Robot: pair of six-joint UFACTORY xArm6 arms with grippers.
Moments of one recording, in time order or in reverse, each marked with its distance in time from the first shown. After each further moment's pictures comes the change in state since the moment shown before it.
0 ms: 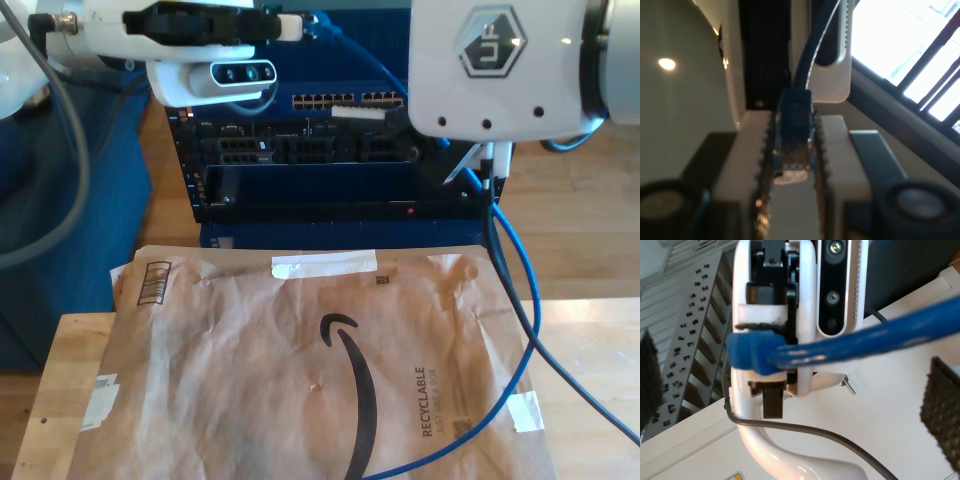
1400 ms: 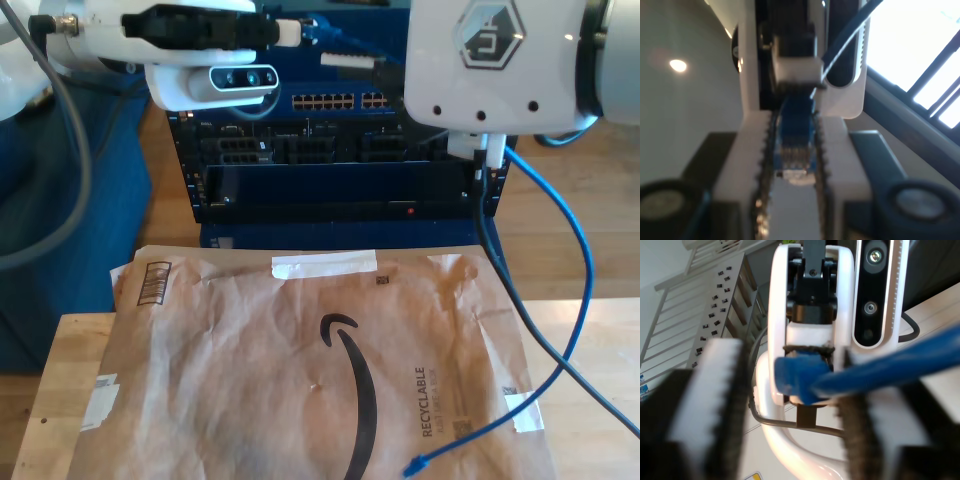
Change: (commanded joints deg) left arm -0.3 -0.1 0.1 0.2 1.1 -0.4; right arm 1.6 0.2 0.6 0.3 -5.2 0.3
